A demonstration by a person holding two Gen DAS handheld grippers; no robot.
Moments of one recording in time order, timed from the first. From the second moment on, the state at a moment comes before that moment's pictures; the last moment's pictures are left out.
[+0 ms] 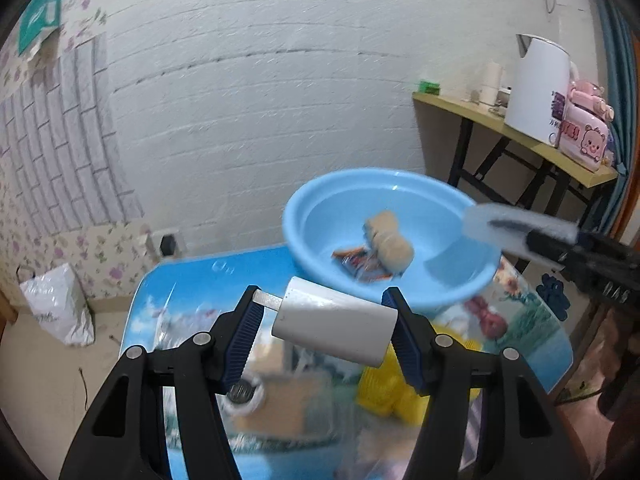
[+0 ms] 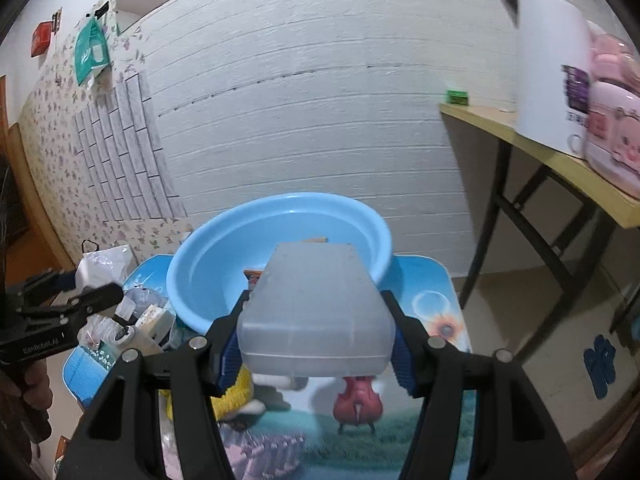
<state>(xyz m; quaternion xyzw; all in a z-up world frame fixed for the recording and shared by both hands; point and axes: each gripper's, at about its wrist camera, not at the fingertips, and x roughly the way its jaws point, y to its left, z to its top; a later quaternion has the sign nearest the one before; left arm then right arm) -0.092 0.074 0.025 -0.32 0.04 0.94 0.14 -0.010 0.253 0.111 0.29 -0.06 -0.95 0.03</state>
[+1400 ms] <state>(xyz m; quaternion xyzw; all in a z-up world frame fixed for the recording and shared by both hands) -0.124 0.044 0.019 -0.34 0.03 0.94 0.09 -0.060 0.211 0.095 0.32 -0.03 -0.95 0.06</state>
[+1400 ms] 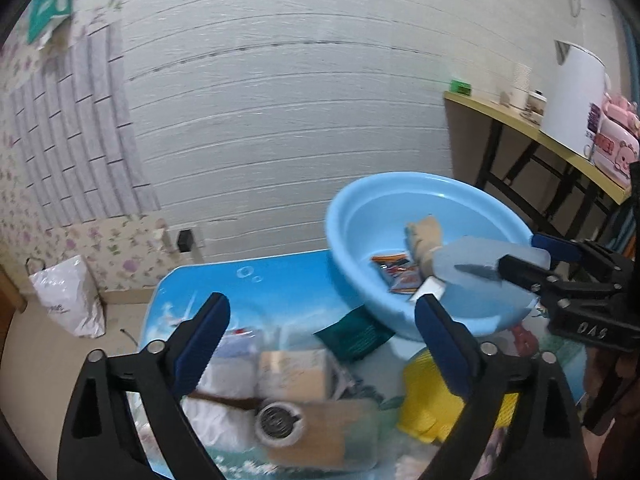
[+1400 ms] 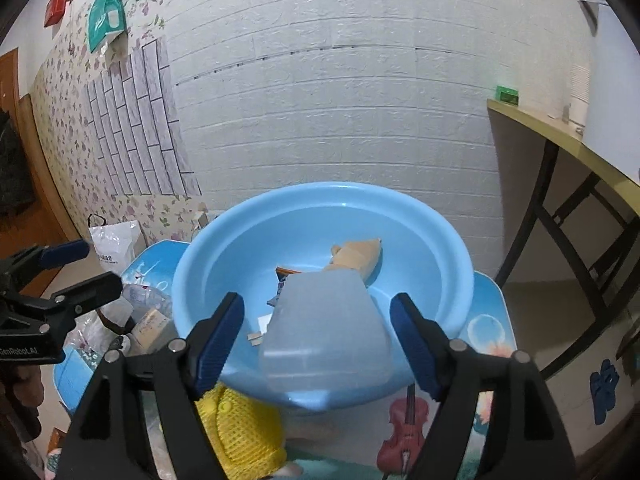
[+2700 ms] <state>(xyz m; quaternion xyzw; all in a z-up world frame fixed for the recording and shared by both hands) -0.022 -0.031 -0.010 -0.35 0.00 0.93 0.06 0.034 0.154 0.072 0.37 -0.02 -0.93 0.06</state>
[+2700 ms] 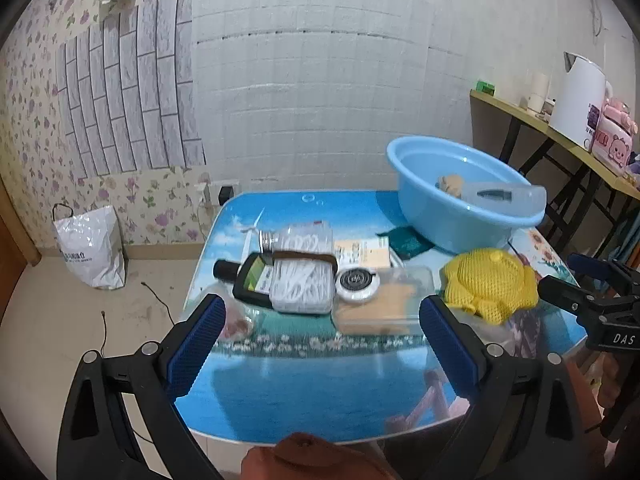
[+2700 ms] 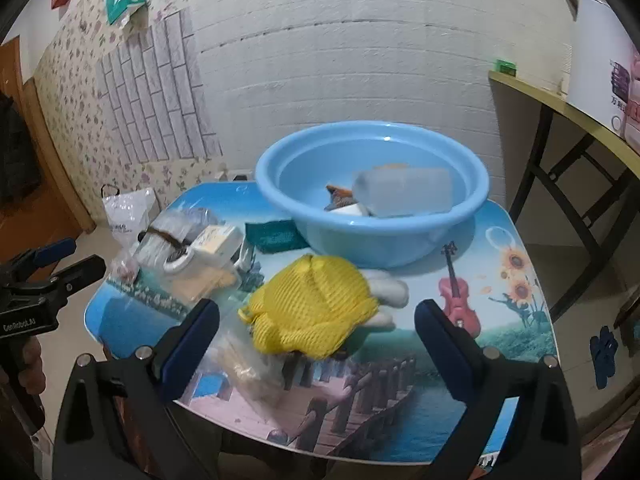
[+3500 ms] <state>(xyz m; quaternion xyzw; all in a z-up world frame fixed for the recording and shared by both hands) -0.019 -0.022 -0.022 -0.37 0.00 0.93 0.06 0.038 0.155 0.059 0.39 -0.04 -0.92 0.06</state>
